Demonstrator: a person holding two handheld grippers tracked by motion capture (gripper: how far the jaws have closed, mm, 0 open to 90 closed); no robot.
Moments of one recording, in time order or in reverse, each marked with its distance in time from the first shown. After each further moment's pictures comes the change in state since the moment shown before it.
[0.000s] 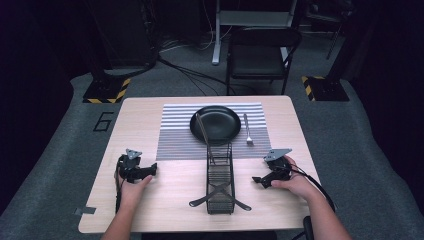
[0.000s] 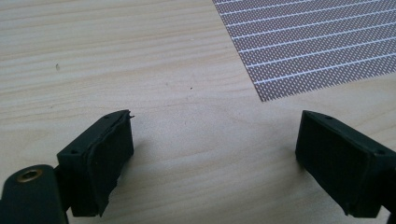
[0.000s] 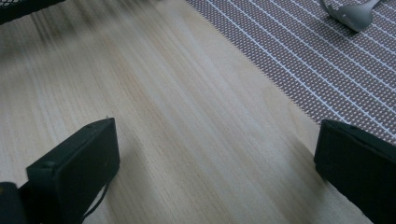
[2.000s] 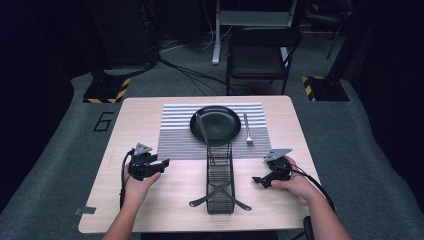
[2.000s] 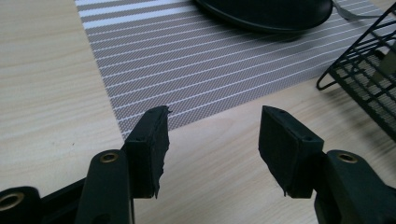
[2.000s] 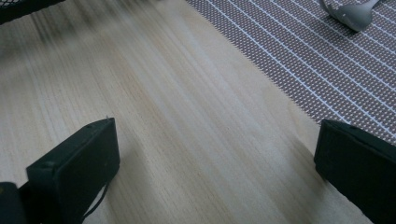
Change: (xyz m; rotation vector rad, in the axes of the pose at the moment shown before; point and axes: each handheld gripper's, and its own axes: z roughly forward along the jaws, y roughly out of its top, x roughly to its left) left arm -0.050 0.041 -0.047 -0.040 -0.257 0.047; right arm 0.000 0.000 0.000 0.000 0.000 -0.003
